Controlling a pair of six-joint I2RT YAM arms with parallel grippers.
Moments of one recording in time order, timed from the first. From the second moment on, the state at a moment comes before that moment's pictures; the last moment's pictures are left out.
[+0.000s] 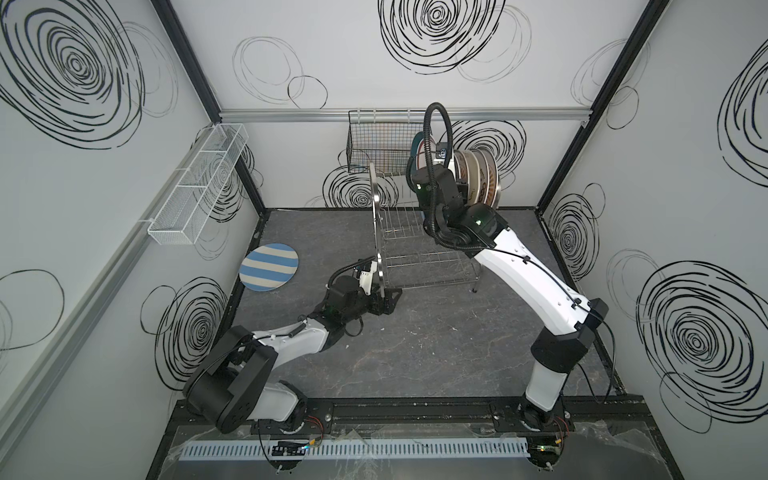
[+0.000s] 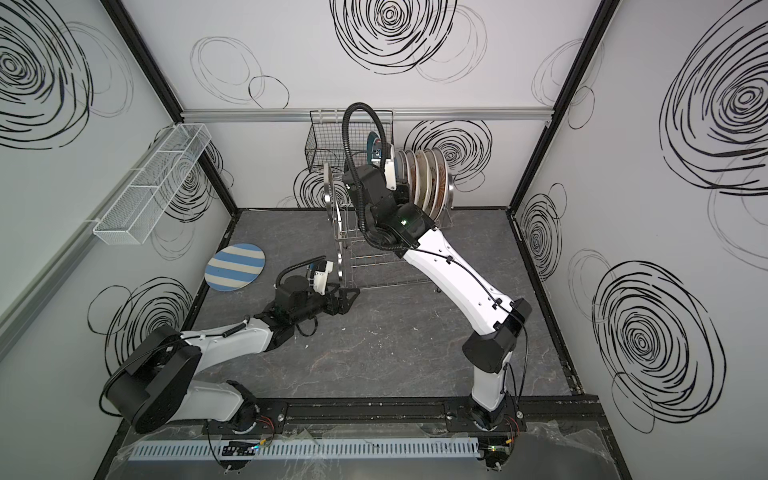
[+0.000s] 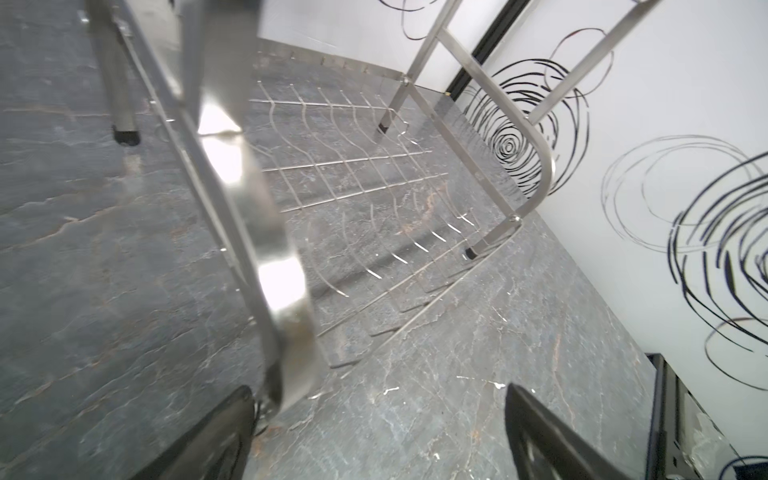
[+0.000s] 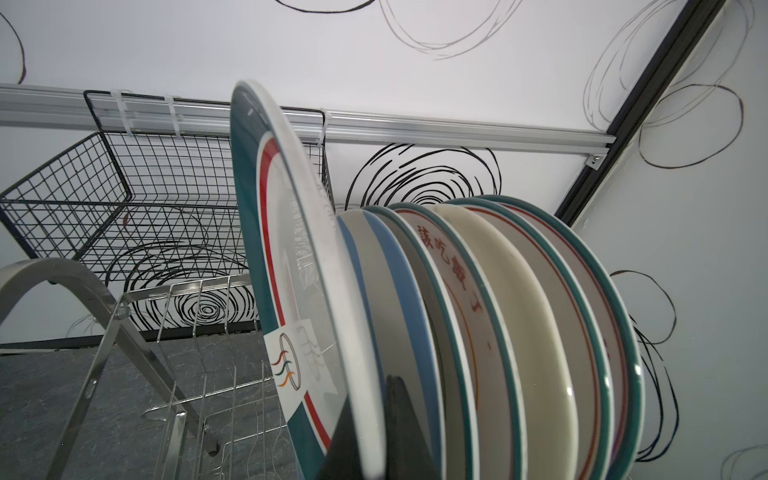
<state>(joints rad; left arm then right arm) -0.54 1.39 0.50 0.51 0.27 -0.44 0.81 1.81 2.16 -0.75 1.00 0.26</state>
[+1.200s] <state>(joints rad) -0.56 1.27 0.49 0.27 0.26 -0.44 0.80 1.70 2.02 -0.74 1.00 0.28</state>
